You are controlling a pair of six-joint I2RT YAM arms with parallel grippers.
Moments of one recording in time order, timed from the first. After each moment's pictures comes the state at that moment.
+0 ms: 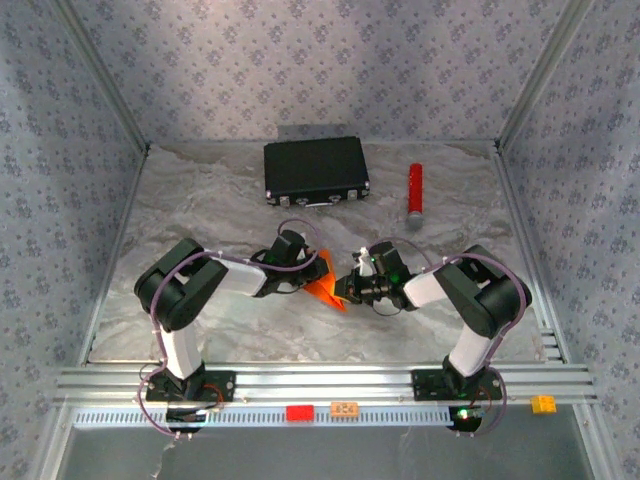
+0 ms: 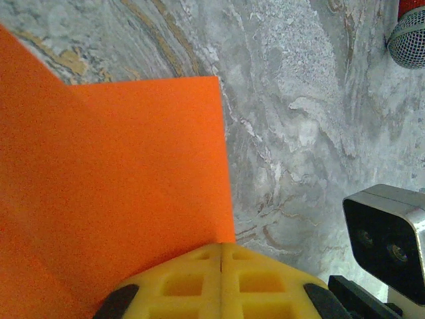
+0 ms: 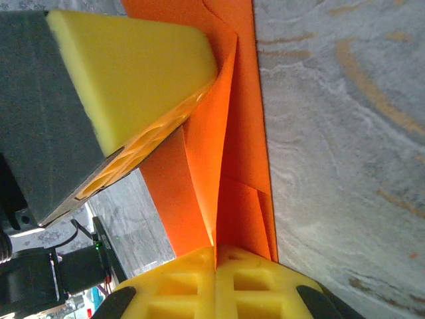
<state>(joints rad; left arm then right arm) -0.74 1.82 0.73 0.38 0.28 -1.06 0.59 1.72 0.49 0.49 -0.67 0.93</state>
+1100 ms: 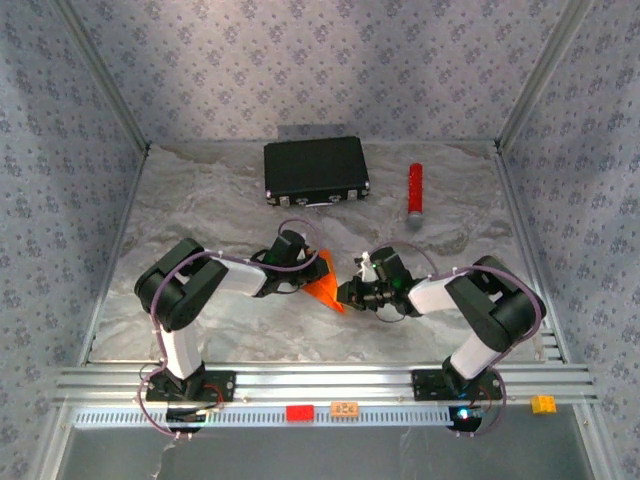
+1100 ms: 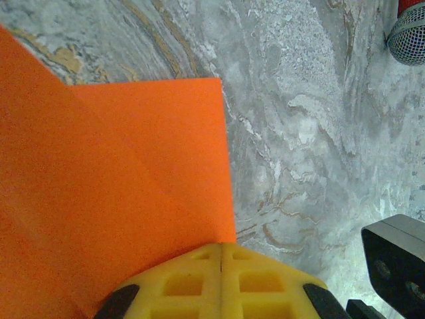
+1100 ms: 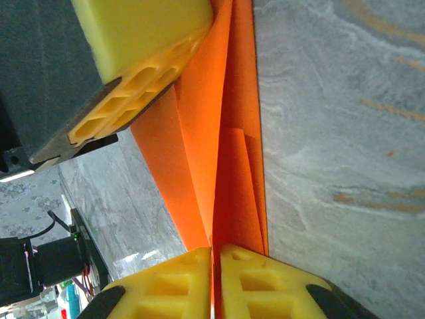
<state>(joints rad) -0.74 1.82 0.73 0.38 0.29 -1.05 0.62 1.61 0.44 0.40 -0.60 0.88</state>
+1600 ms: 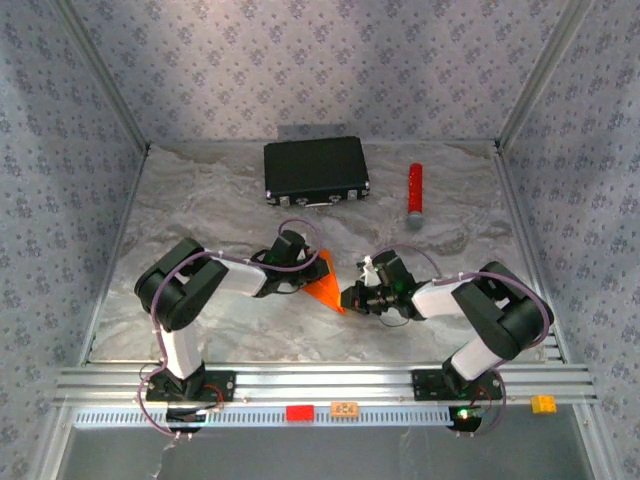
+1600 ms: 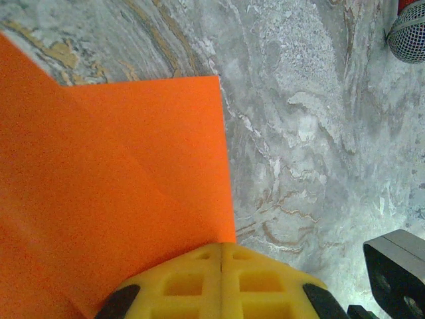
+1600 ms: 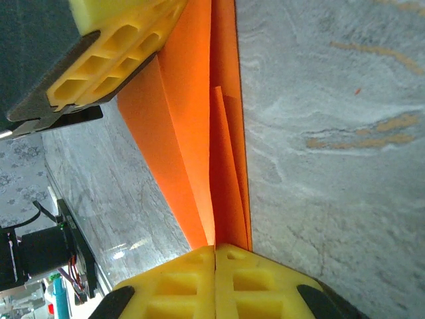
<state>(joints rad) -0.74 1.82 0.73 0.38 0.29 -1.05 0.63 1.56 0.40 0.35 -0.59 0.84</state>
